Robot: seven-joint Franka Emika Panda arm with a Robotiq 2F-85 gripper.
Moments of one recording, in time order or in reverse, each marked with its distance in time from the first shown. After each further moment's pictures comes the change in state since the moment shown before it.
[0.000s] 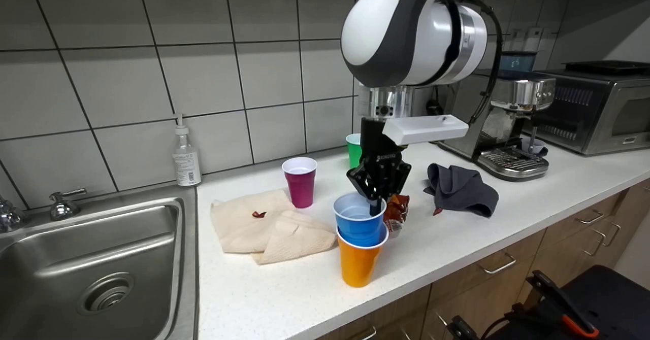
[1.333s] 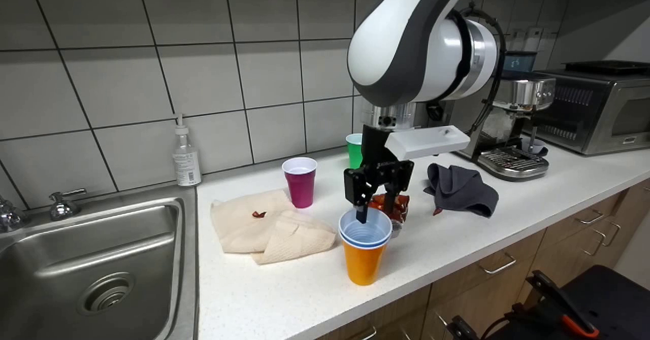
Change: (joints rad) arm 0.001 0.000 0.015 -0.059 0.000 0.142 0.000
